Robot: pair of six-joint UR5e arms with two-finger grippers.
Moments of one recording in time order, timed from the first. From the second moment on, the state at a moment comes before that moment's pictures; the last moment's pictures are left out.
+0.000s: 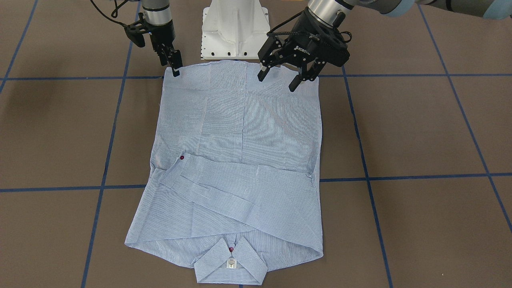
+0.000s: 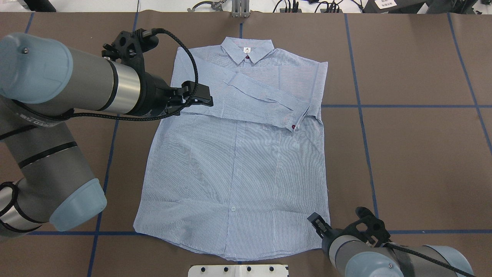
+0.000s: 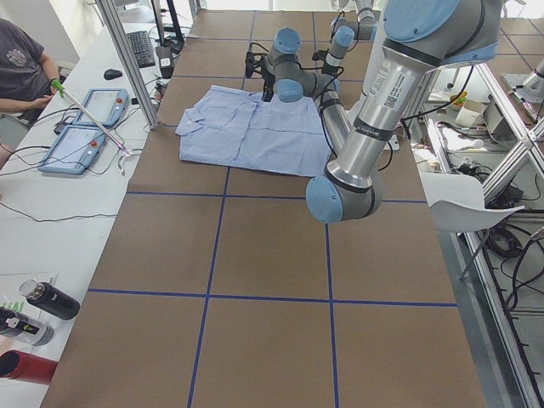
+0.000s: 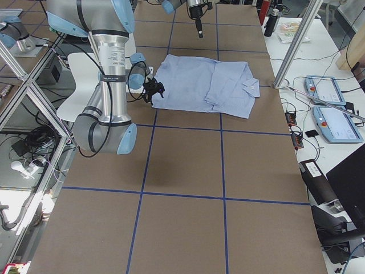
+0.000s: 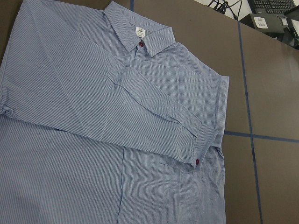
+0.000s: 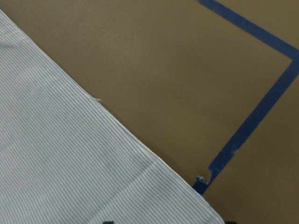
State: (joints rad) left arm -0.66 -2.09 -2.03 -1.90 -1.91 -1.40; right arm 0.01 -1.47 2.14 -1.50 1.32 2.47
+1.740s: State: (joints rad) left arm -0.66 -2.08 -2.02 -1.90 -1.91 -1.40; right arm -0.02 -1.48 2.11 -1.51 1.35 2.48
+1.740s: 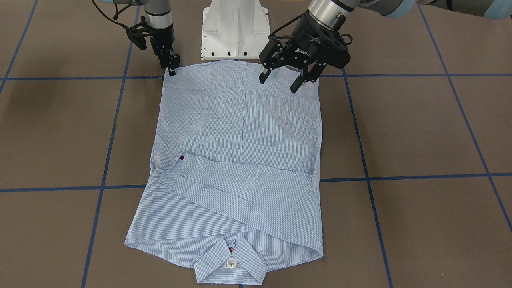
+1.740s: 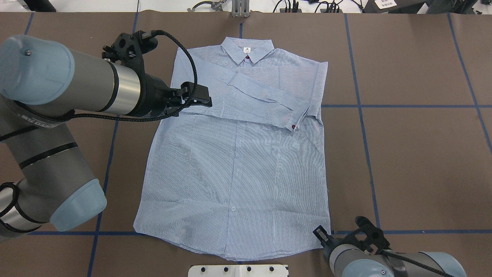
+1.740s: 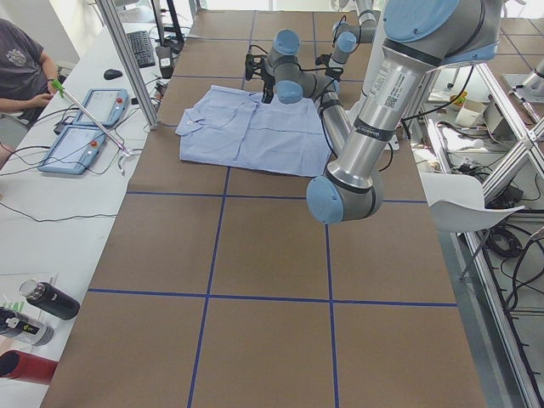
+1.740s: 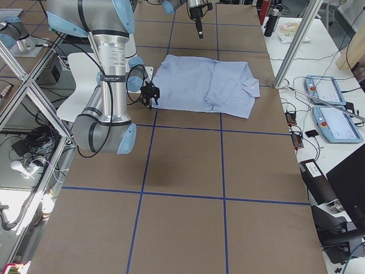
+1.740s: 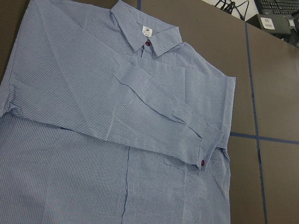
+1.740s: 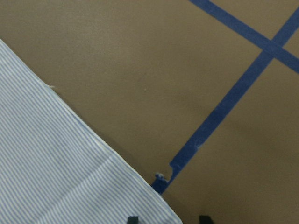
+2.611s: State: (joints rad) left arm -0.66 -2.03 -2.05 -1.91 -1.90 -1.48; right arm -0.03 -1.51 2.16 -1.51 1.35 2.48
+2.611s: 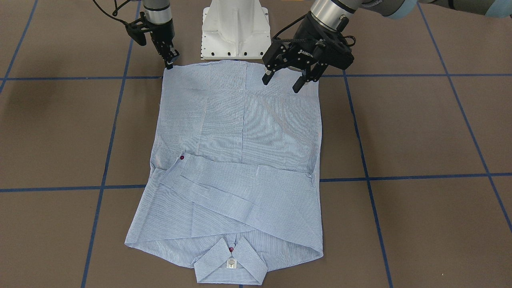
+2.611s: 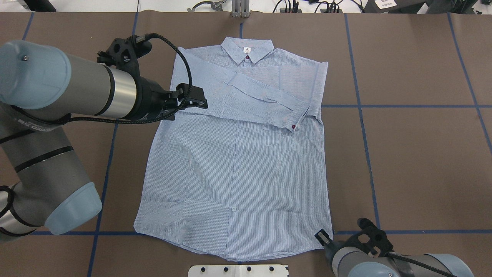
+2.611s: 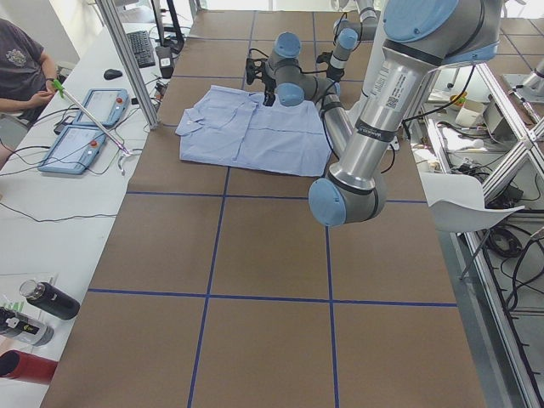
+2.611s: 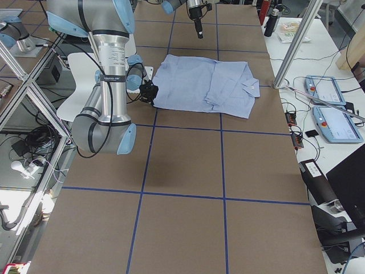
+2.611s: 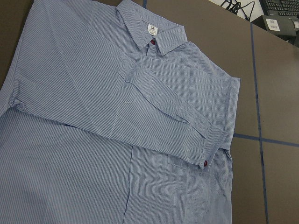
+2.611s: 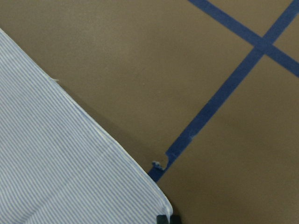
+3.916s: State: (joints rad) left arm -0.23 -1.68 -2.18 -1.91 -1.68 -1.79; right arm -0.04 -1.64 2.26 -1.52 1.36 2.48
